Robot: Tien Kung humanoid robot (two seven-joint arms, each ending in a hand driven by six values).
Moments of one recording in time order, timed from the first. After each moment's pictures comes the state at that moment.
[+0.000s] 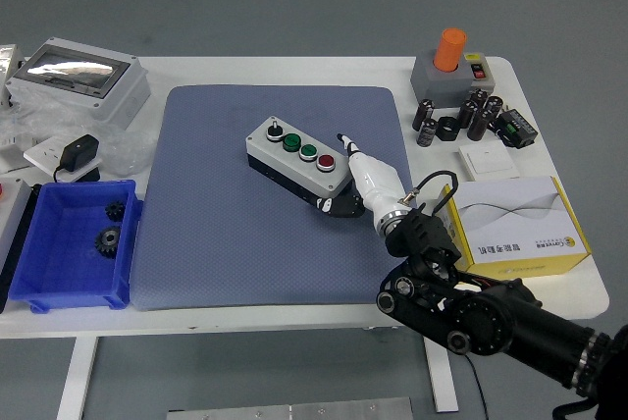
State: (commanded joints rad) left arm -0.02 0.16 -1.88 -0.26 1.73 -0.13 0.34; right arm 0.58 -0.07 0.50 1.07 -1.73 -0.52 -0.45
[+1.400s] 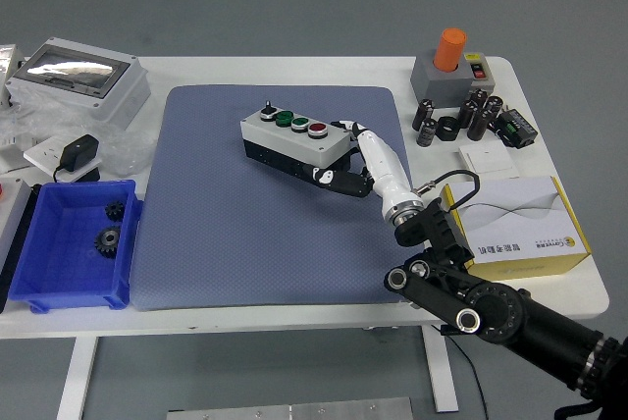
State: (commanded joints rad) left arm -0.02 0.15 -1.90 -0.26 1.74 -0.10 0.28; right arm 0.55 -0.09 0.61 1.06 -1.40 -0.58 -0.07
